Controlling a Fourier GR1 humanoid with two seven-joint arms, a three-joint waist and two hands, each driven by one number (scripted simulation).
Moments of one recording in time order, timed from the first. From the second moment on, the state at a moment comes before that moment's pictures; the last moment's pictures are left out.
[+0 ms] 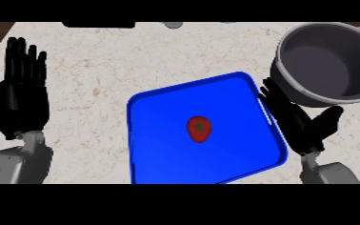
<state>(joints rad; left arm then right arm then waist) -0.21 0.27 0.04 -1.68 0.26 0.45 0.03 -0.10 -0.36 0.24 -1.49 -0.45 -0.04 0.08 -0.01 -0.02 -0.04</state>
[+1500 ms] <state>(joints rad) -0.31 0.29 -0.10 -1.56 0.26 0.23 0.02 -0.86 -0.64 0.52 -1.45 0.11 0.59 -0.64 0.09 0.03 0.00</state>
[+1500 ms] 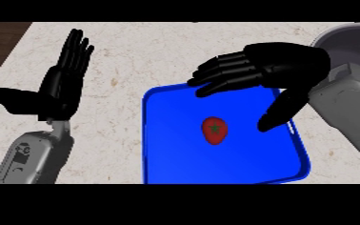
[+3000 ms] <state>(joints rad) -0.28 0.29 -0.02 -1.53 0.24 0.21 0.02 -0.93 -0.41 0.90 -0.95 0.55 0.23 -0.98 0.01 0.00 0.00</state>
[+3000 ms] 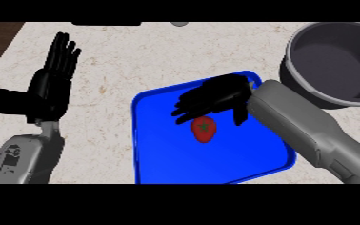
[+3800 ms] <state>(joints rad) -0.28 0.27 0.02 -1.52 0.22 0.17 0.03 -0.90 -0.20 0.86 -0.76 0.73 0.17 -0.99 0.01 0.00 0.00</state>
